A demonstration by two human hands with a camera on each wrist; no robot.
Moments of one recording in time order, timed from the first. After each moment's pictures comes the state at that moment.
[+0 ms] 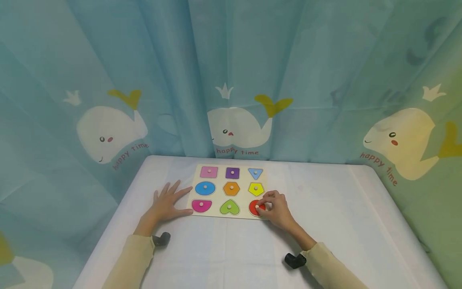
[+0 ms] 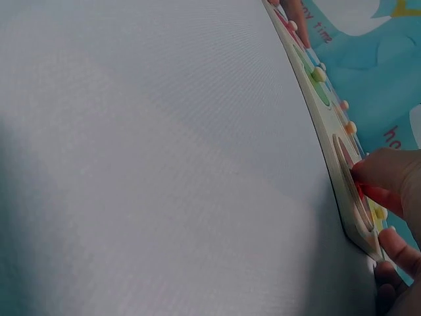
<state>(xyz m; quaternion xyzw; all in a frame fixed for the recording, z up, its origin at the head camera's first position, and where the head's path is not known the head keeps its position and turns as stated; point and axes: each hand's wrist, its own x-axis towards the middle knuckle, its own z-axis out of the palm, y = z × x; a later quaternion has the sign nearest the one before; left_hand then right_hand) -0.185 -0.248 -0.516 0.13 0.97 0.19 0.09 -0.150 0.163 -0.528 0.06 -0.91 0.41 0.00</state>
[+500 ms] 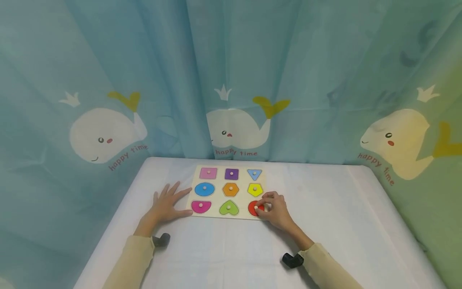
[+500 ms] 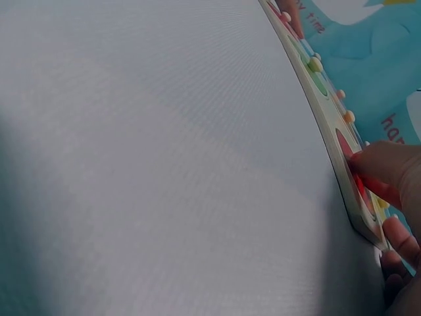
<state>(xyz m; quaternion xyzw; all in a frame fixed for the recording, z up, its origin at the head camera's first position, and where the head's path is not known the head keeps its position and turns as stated) -0.182 -0.249 -0.514 0.14 0.97 0.21 0.08 -0.151 0.165 -0.536 0.07 -0.90 0.43 0.01</state>
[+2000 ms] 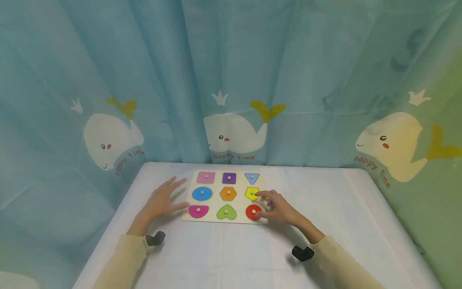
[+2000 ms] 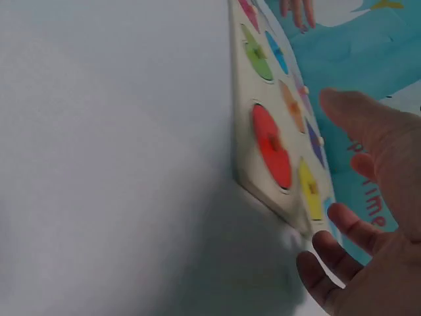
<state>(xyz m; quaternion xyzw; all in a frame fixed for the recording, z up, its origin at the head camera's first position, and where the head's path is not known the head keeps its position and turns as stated) -0.195 -0.246 -0.484 0.15 0.96 0.22 0.02 -0.162 0.194 -0.498 0.19 -0.89 0.40 -0.07</state>
